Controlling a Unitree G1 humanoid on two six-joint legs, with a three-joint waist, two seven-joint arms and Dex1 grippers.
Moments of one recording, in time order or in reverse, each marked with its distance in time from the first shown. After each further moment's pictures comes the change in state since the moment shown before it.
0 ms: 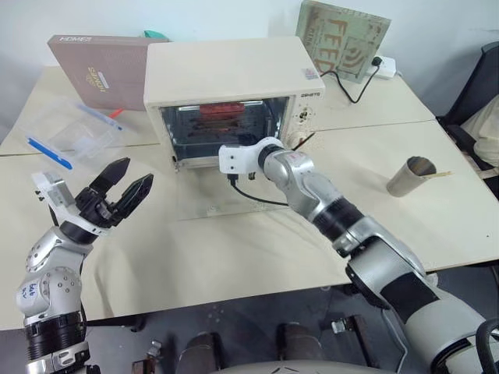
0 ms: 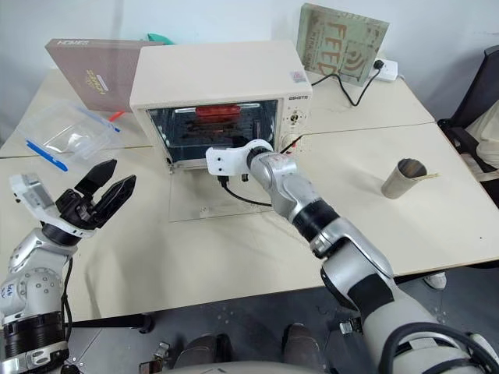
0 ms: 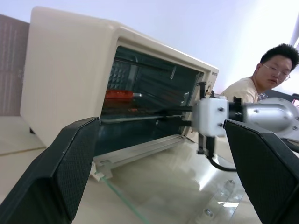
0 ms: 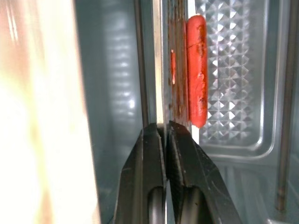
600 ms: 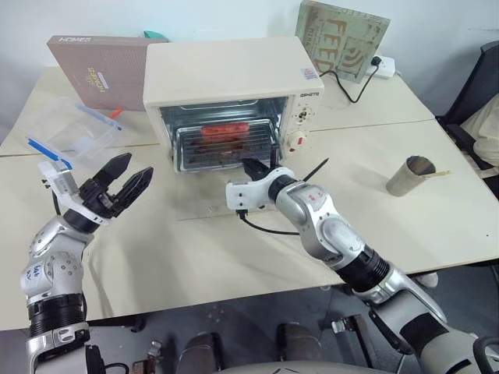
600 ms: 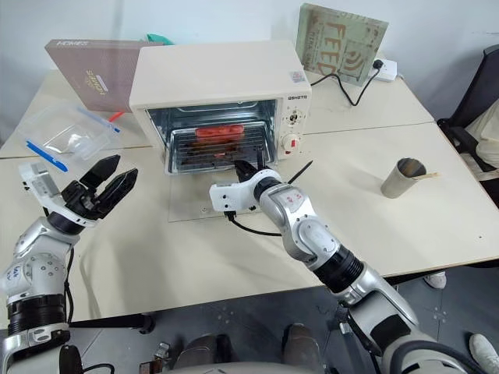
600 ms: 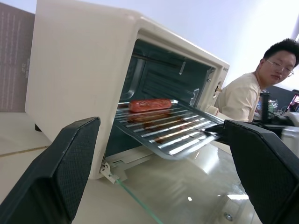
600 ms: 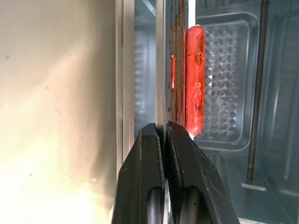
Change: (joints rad) left arm -0.111 0.038 -0.035 0.186 0.040 -0.028 -0.057; right arm 0.317 -0.098 -0.005 -0.537 -0.217 0.107 0.148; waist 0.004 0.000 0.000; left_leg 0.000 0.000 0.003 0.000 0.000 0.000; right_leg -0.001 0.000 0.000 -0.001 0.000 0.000
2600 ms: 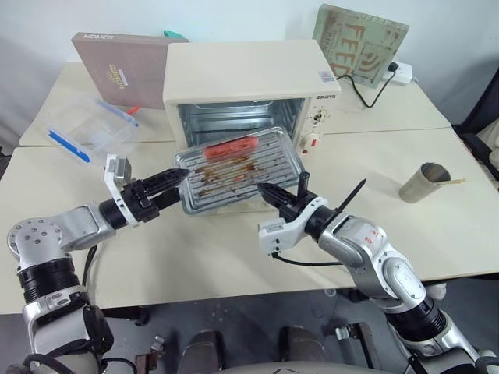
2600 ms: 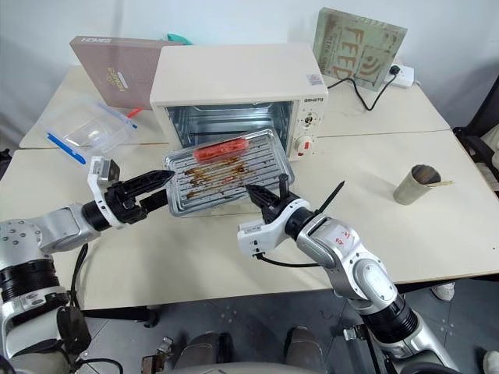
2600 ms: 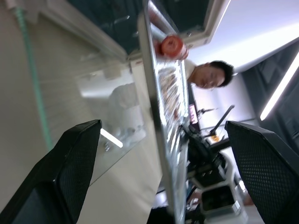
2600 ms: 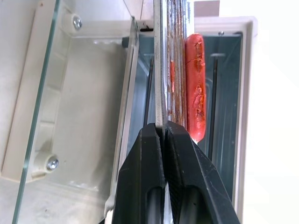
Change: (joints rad) left arm -0.239 0.006 0.122 0.108 -0.612 1.235 0.641; right arm 0.350 -0.179 -0.233 -0.391 0.002 -0.368 0.069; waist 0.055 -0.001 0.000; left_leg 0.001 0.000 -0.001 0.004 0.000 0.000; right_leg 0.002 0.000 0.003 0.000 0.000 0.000
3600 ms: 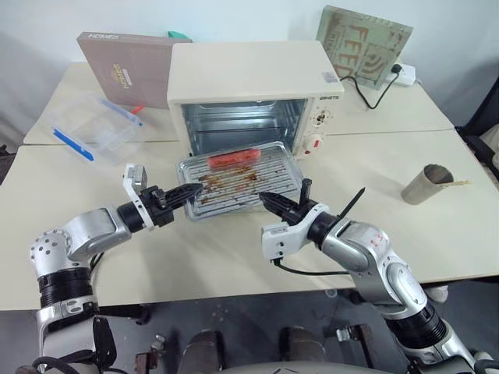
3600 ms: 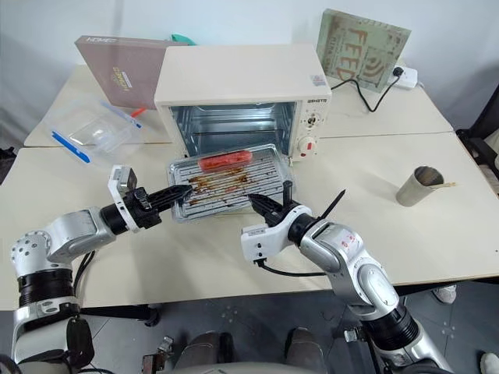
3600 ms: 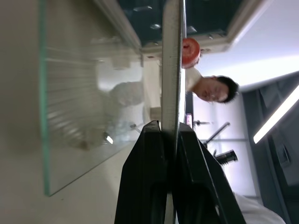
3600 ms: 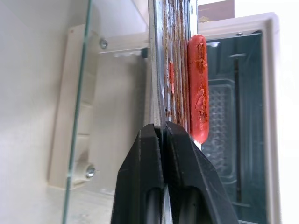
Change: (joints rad) left arm 0.089 -0.023 -0.167 -0.024 -0.589 -0.179 0.626; right arm 0.052 0.031 -0.037 -0.020 0.121 0.017 0.088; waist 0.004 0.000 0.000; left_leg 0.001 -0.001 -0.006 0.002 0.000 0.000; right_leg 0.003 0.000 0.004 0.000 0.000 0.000
